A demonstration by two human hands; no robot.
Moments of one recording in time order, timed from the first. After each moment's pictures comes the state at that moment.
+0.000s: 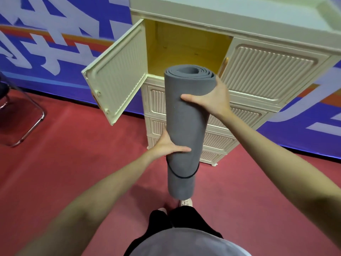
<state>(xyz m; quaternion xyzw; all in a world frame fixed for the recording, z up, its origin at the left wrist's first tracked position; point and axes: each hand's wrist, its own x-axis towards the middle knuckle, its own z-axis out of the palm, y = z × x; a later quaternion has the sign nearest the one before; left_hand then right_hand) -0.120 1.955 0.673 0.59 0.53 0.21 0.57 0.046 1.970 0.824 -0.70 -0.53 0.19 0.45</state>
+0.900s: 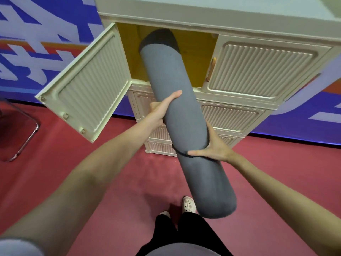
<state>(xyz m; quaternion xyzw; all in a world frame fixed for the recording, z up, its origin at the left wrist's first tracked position) -0.050 2.076 0.747 0.32 0.58 0.33 0.67 0.114 1.921 0.718 -0.68 -0.54 0.43 0.25</state>
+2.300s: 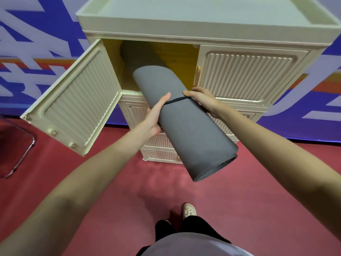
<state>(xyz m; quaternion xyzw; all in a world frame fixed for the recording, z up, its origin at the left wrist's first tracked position) -0.033 2.079 0.757 0.30 0.49 0.30 0.76 0.146 2.044 0.800 -0.71 -0.40 0.46 0.35</state>
